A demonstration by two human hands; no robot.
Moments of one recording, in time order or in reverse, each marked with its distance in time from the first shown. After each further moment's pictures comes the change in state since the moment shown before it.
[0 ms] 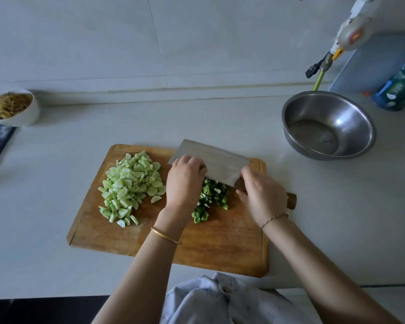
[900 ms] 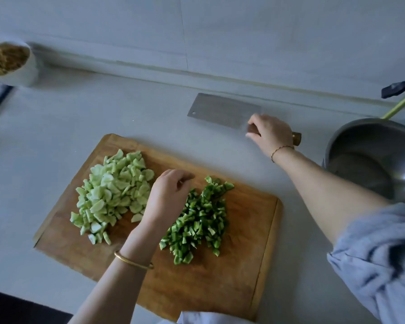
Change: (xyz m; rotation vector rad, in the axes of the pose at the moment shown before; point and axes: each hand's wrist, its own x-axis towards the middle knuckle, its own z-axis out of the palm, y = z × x) left_hand 0.046 -0.028 0.022 -0.269 -0.080 -0.449; right_hand 0.230 0.094 0.132 0.074 -0.388 -0.146
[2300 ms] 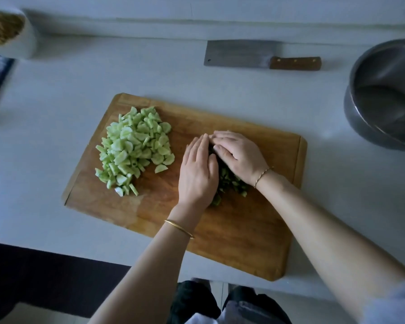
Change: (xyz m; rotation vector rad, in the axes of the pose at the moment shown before) left_hand -0.056 -0.053 0.045 0.081 0.096 0.248; right_hand -0.149 -0.135 0.053 0.592 0.063 -0.207
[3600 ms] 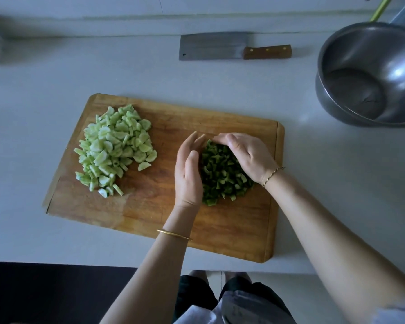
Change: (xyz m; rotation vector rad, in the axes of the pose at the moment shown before) left_hand -0.020 0.019 0.006 -0.924 -0.003 -0.228; right_hand -0.045 0.004 -0.035 0.252 0.014 0.246
